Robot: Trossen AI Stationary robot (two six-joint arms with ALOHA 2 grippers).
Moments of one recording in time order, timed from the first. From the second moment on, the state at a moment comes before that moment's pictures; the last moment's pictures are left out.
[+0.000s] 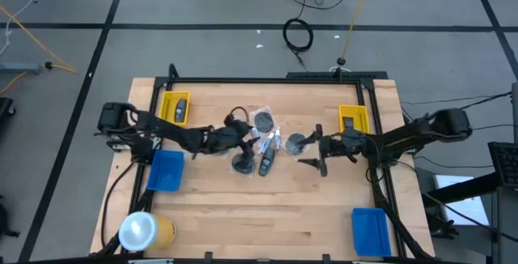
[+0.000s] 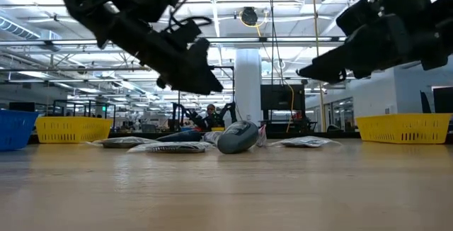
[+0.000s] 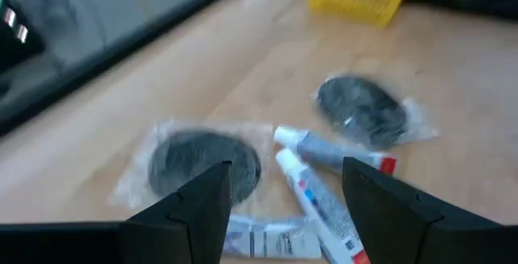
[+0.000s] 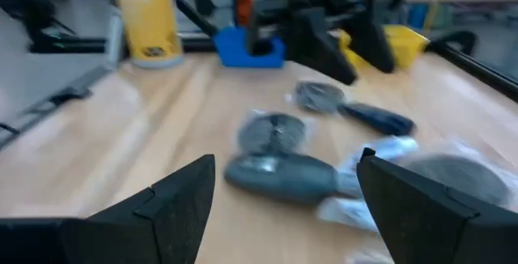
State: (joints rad) left arm 0.01 1.65 0.73 0.42 -0.43 -0.25; right arm -0.01 1.21 0.14 0.90 -0.04 0.01
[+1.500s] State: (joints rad) left arm 0.04 1.98 1.01 -0.06 -0.47 -1.25; right arm -0.01 1.23 0.14 0.81 0.03 0.03
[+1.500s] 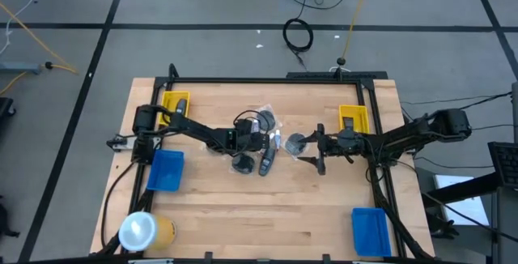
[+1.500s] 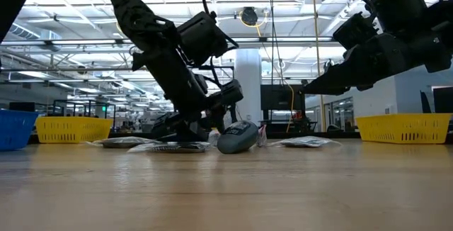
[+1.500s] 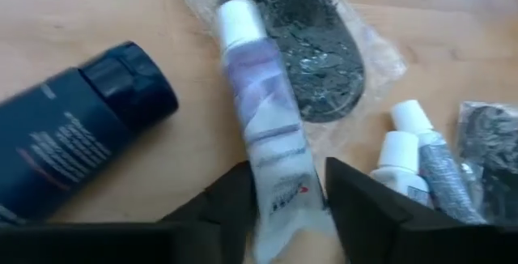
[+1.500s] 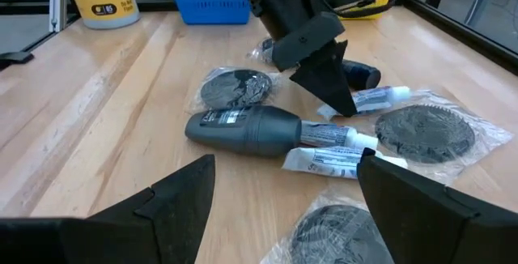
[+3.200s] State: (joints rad) left arm -0.51 1.23 0.85 -1.40 0.16 -1.92; right arm -0.01 1.23 0.14 0.83 0.03 0.03
